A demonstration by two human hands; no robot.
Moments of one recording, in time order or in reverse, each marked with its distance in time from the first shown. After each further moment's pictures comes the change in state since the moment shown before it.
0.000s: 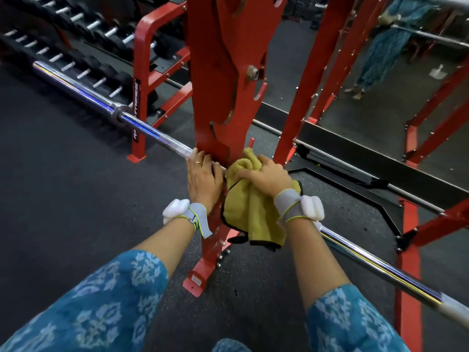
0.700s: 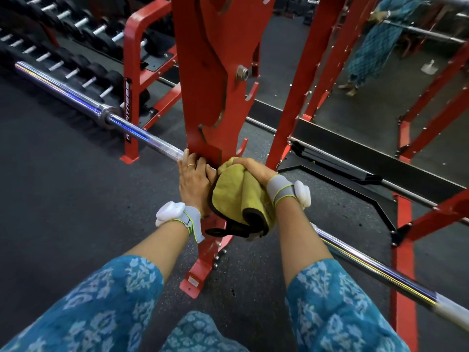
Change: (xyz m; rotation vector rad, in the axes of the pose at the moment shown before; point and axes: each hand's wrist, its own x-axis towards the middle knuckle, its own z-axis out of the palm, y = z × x) left_hand 0.005 -0.007 0.006 0.095 0.024 0.047; right_hand 0.063 0.014 0.021 0.423 -0.272 0.154
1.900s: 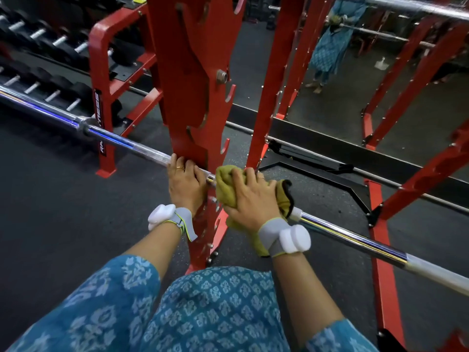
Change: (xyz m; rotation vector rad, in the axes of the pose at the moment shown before) left_hand -0.003 0.000 -0.007 -0.049 0.013 0.074; right_hand -0.112 0.036 0.040 -1.064 0.672 -0.465
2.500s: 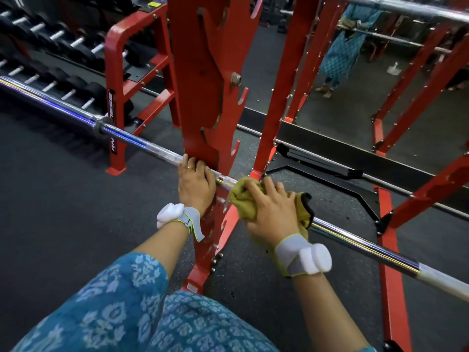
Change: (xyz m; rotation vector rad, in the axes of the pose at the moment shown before) left_hand 0.000 0.001 -0.008 0.008 -0.066 -0.009; right_hand -0.021 0.007 -0.006 0.068 0.088 -0.012
